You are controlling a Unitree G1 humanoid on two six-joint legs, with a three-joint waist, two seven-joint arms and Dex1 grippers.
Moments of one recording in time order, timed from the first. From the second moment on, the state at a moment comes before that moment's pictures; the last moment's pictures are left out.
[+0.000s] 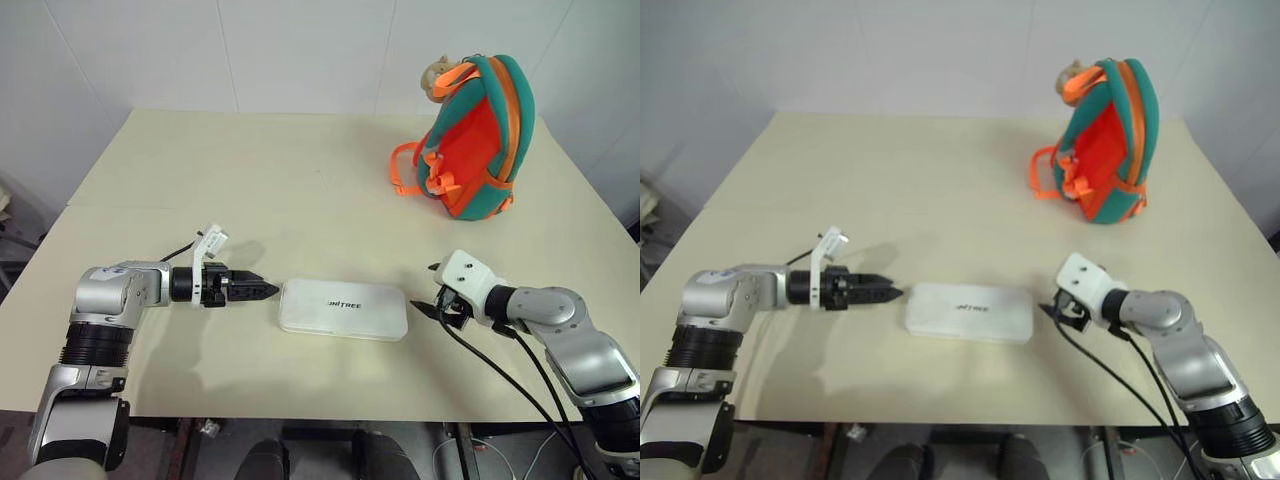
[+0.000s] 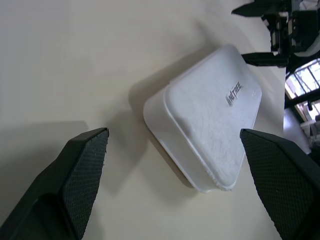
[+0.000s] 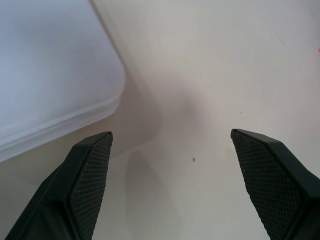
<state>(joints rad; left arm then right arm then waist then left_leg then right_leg) -0.66 0.68 0.00 0.21 -0.47 1.09 -1.07 -0.30 -0.81 0.10 -0.27 0.07 0.50 0.76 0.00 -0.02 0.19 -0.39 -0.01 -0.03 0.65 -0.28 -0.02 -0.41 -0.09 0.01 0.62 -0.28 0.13</state>
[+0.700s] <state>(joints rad) -0.70 0.64 -0.05 0.29 -0.58 1.33 -1.07 -0.33 -0.75 0.16 -0.22 0.02 0.45 0.77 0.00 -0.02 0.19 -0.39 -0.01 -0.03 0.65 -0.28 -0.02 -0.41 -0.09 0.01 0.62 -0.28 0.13</state>
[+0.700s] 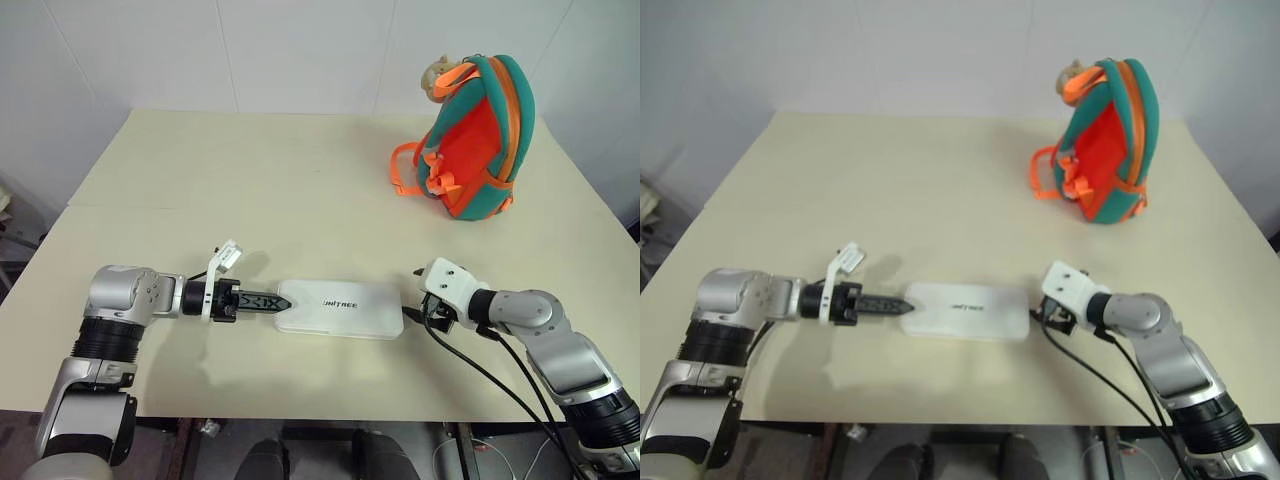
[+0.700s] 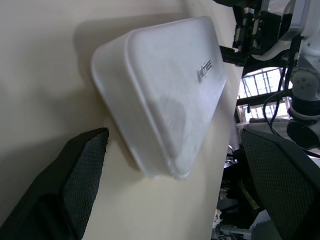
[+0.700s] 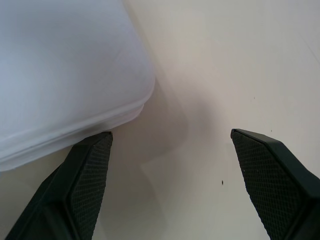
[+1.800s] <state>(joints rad) -0.80 0.55 -0.04 0.48 -0.62 1.39 -1.09 -0.32 -0.74 0.16 -0.23 0.01 0.44 0.77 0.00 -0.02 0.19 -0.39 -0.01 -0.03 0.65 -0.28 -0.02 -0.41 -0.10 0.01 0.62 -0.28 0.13</state>
